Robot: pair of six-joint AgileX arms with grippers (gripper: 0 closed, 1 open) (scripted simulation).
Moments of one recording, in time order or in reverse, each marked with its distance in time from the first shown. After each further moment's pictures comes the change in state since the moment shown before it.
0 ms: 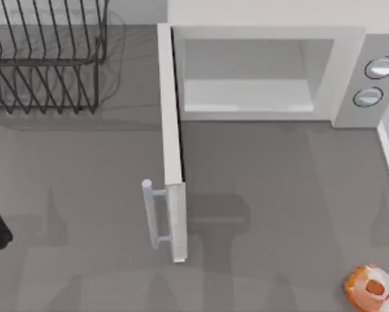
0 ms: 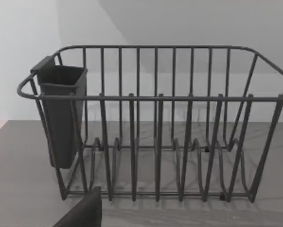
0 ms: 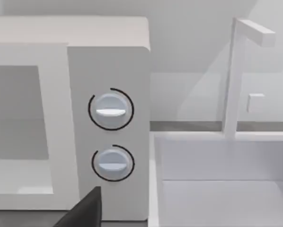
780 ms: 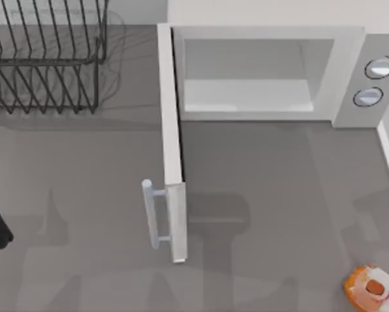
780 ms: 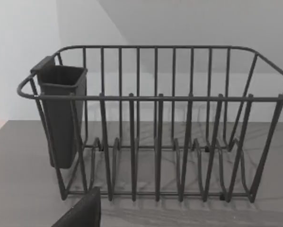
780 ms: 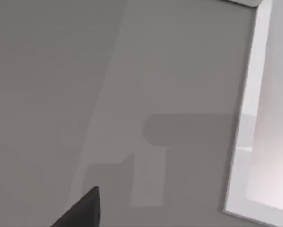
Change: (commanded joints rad) left arm 0.000 0.000 0.000 0.000 0.000 0.000; right arm 0.209 0.616 0.357 -0.420 0.001 -0.105
